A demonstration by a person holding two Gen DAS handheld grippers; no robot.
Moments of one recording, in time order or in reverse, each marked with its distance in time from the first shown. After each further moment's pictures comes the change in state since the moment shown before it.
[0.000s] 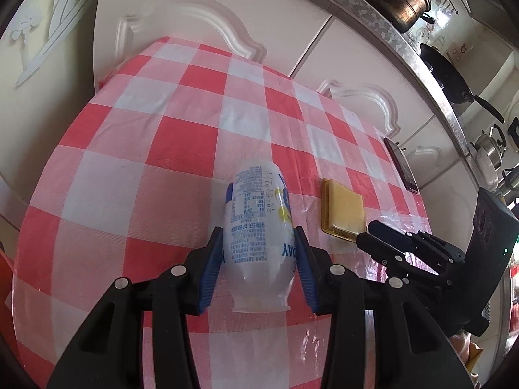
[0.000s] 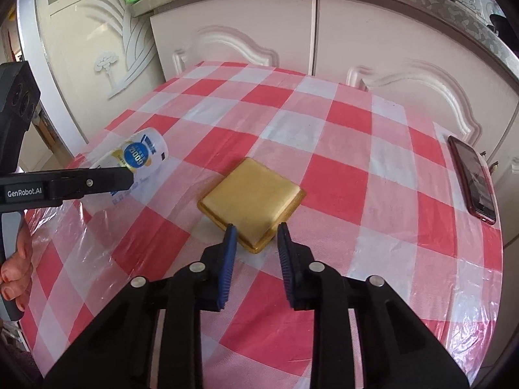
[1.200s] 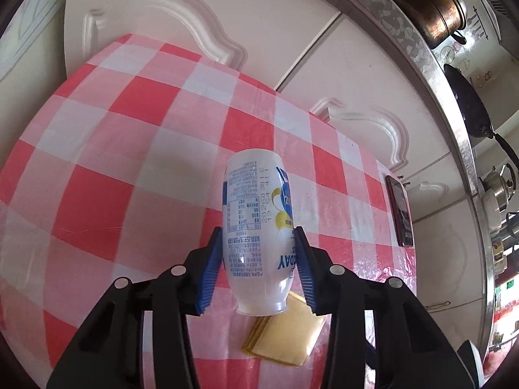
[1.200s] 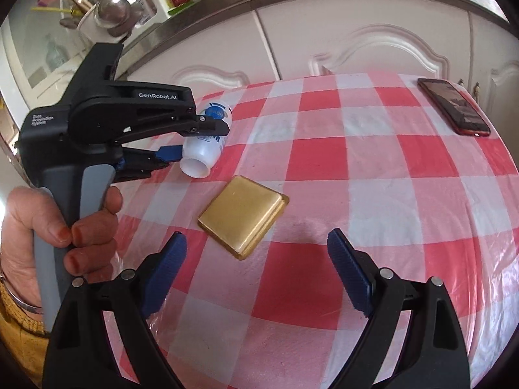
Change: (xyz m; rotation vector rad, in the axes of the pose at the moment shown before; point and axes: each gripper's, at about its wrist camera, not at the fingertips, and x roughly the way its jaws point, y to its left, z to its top) left arm 0.060 -0.045 0.069 -0.125 0.041 0.009; right arm -0.023 -0.011 -0.028 0.286 -0.093 0.093
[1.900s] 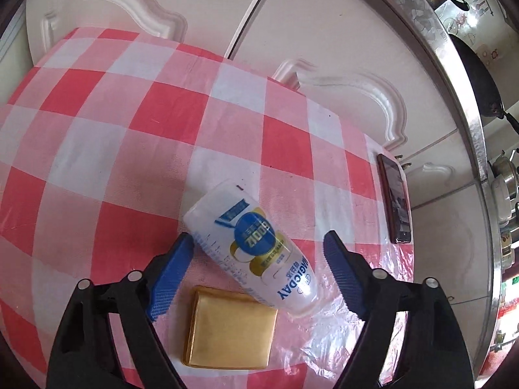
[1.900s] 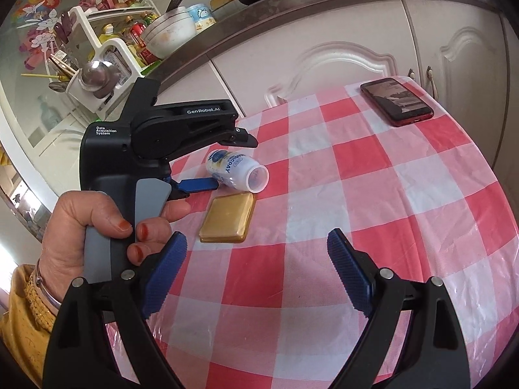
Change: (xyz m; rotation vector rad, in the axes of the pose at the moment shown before) left arm 0.055 -0.072 0.001 0.024 0.103 0.036; right arm -0.055 -0.047 -0.018 0.205 -0.163 0.010
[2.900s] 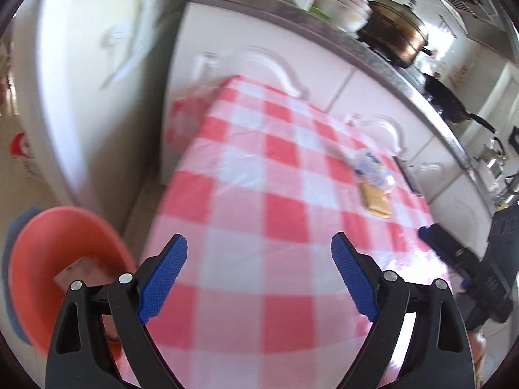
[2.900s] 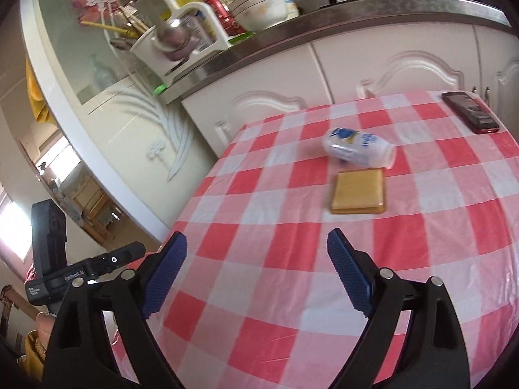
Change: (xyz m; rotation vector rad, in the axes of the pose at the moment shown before) left arm -0.205 0.205 -0.132 0.085 -0.276 0.003; right arm -0.002 0.117 -0.027 -0.104 0.035 0.128
